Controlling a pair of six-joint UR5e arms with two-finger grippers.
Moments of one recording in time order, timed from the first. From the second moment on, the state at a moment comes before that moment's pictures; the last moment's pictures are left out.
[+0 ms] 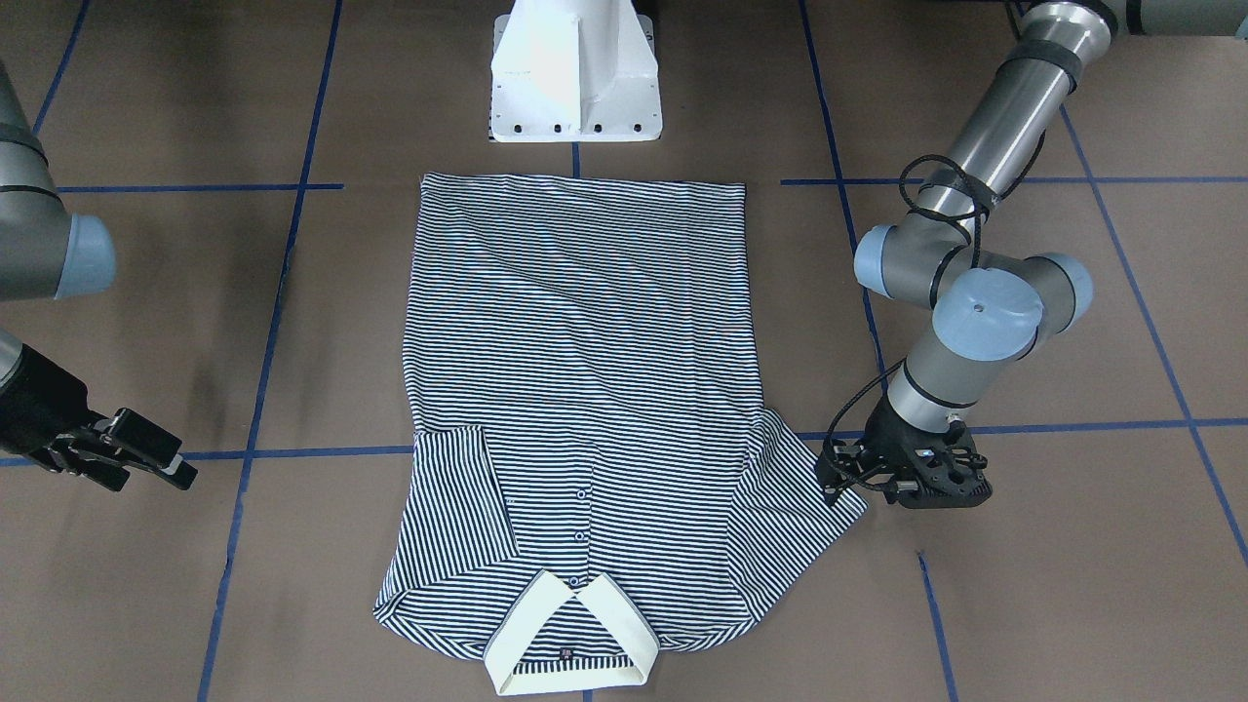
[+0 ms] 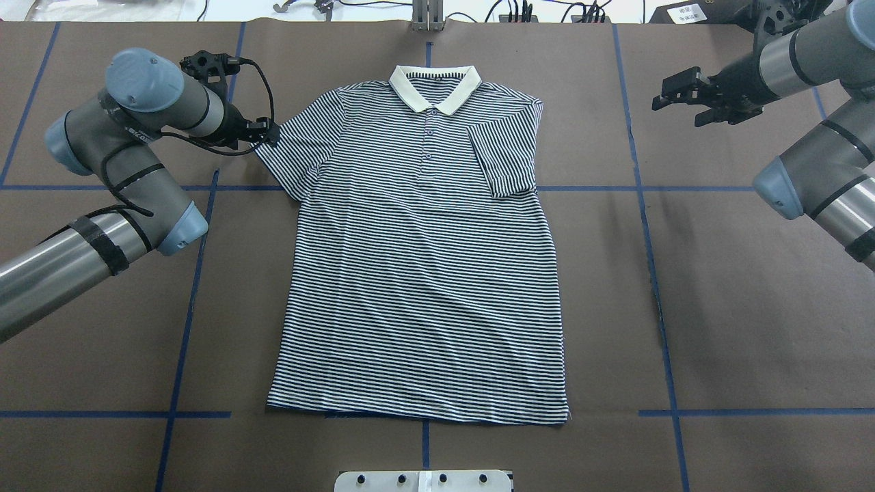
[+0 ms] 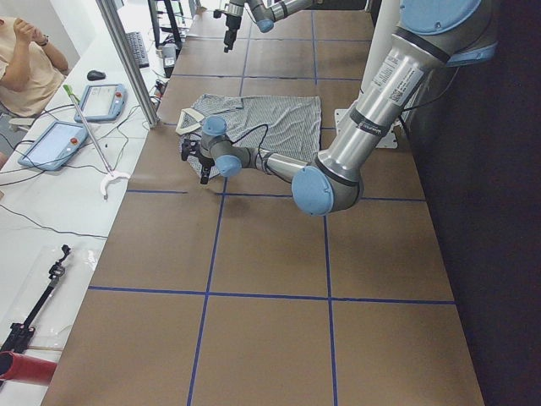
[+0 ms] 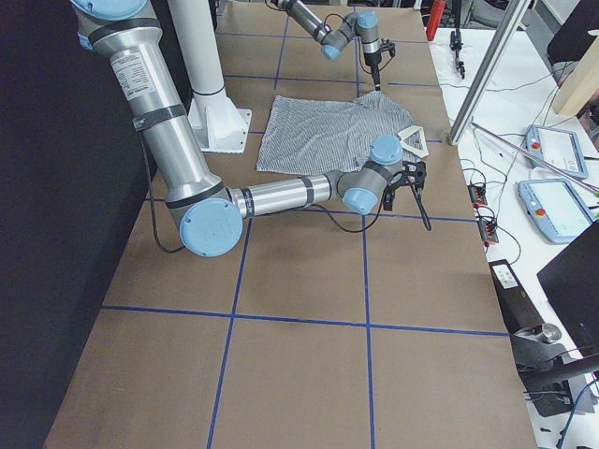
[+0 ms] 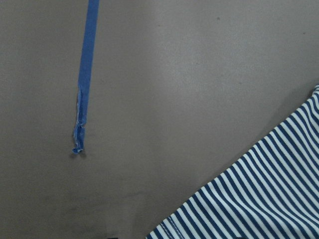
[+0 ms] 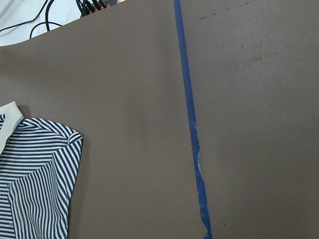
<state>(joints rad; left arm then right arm) -0.85 -2.18 -1.13 -2.29 -1.92 -1.05 1.10 -1.19 1.35 -0.75 2.26 1.13</state>
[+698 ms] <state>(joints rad) -0.85 -2.20 -1.12 -2.29 -1.91 -1.05 1.10 -1.20 1.34 -0.75 2.26 1.13</state>
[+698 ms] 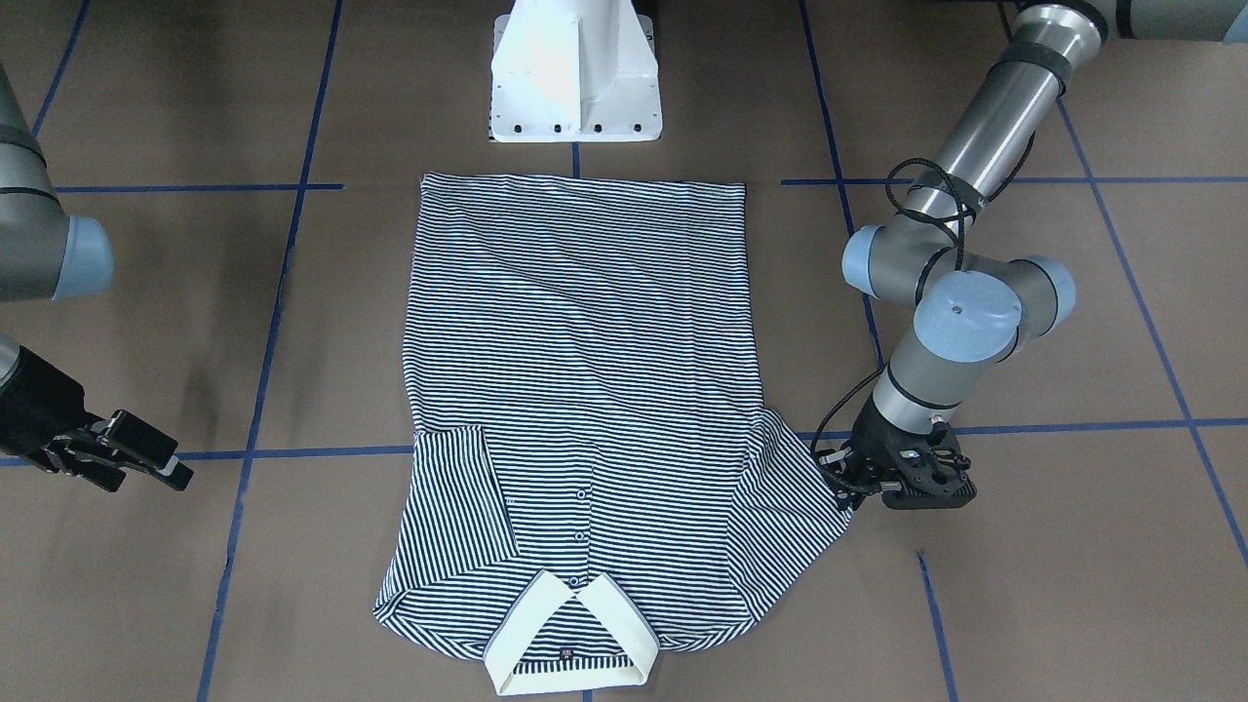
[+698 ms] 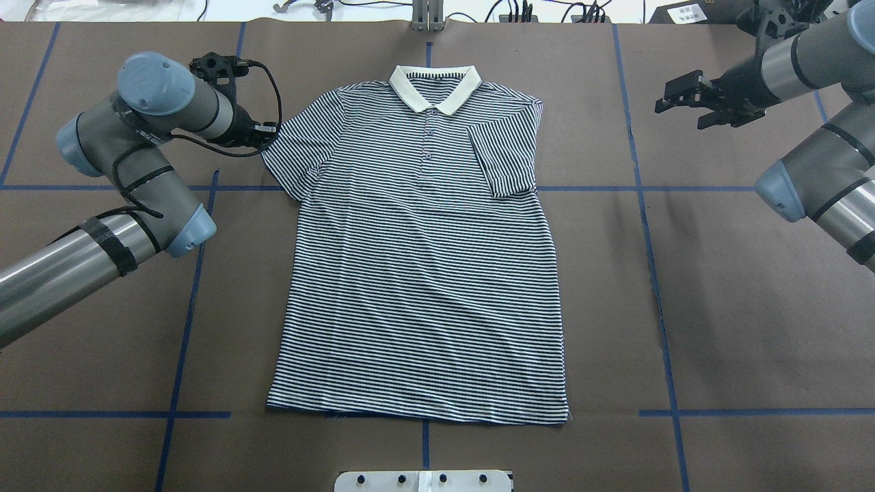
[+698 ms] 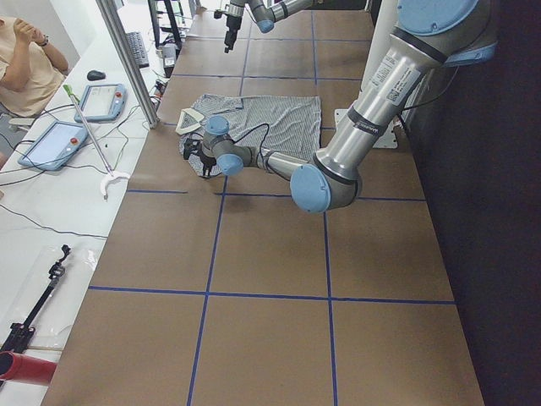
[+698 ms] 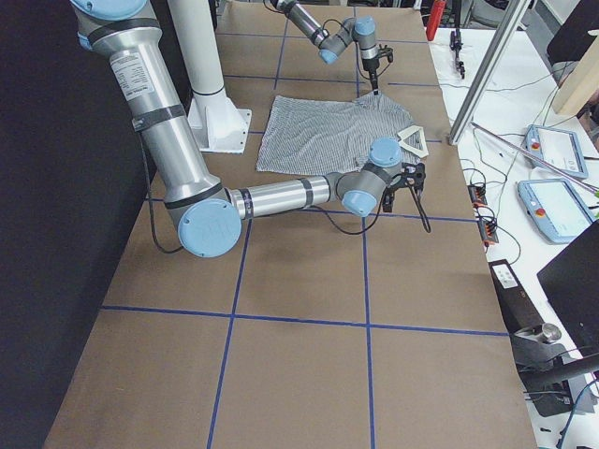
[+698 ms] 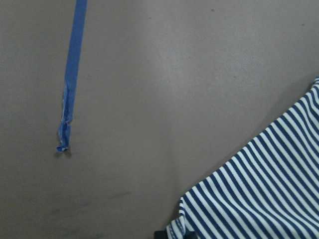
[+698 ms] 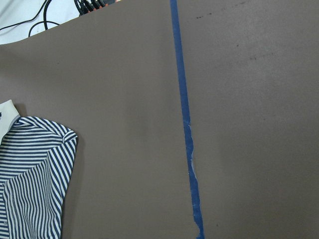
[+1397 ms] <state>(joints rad) -0.80 -2.38 -1.12 -2.19 -1.92 -1.17 1.10 -1.20 1.34 -0.75 2.26 1.13</state>
